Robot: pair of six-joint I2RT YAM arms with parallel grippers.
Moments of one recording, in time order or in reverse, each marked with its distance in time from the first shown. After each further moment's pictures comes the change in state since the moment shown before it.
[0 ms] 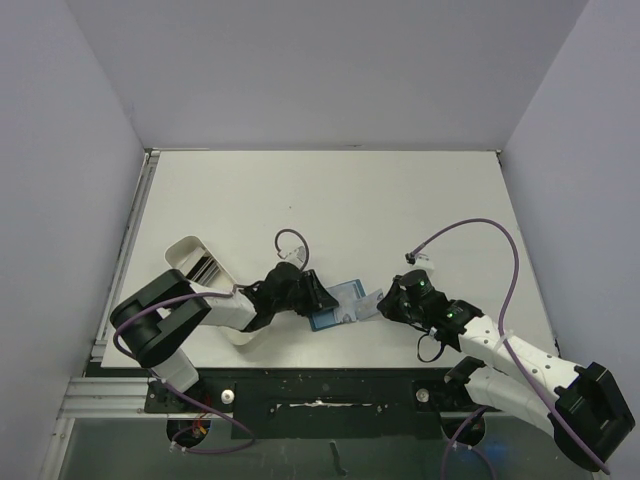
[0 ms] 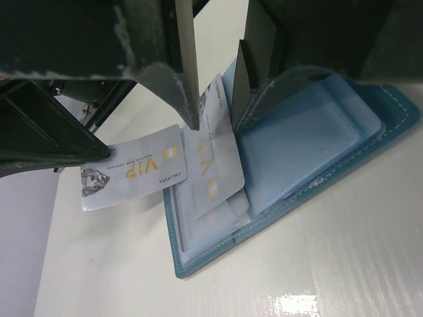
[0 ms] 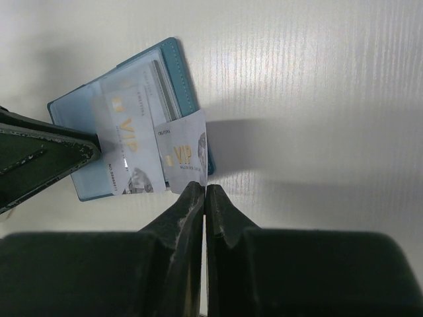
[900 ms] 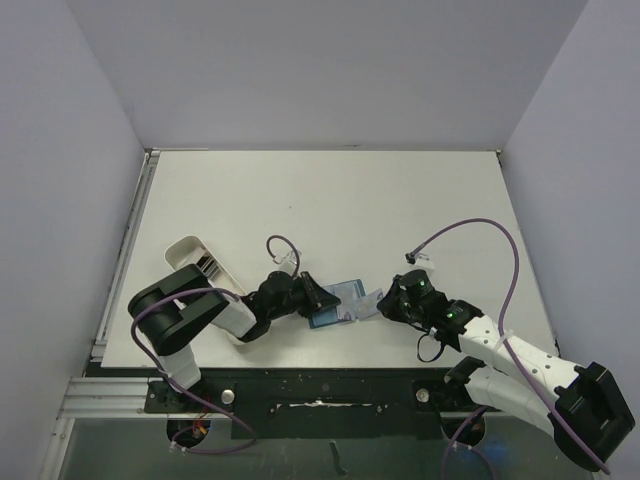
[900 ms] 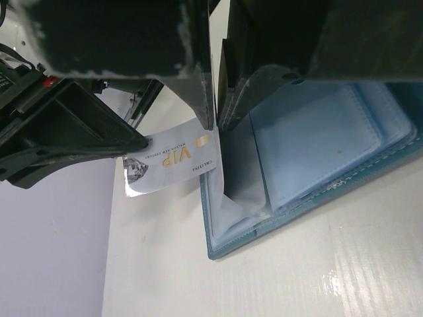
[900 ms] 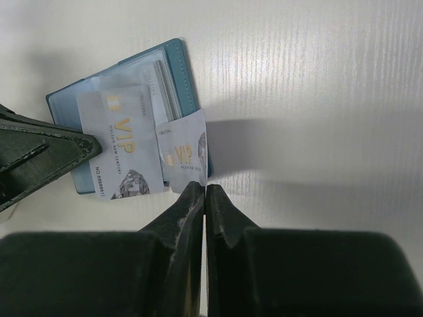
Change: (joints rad) left arm 0.000 0.106 -0.117 0.421 -0.002 -0.168; right arm 0.000 0.000 0.000 0.005 0.002 0.003
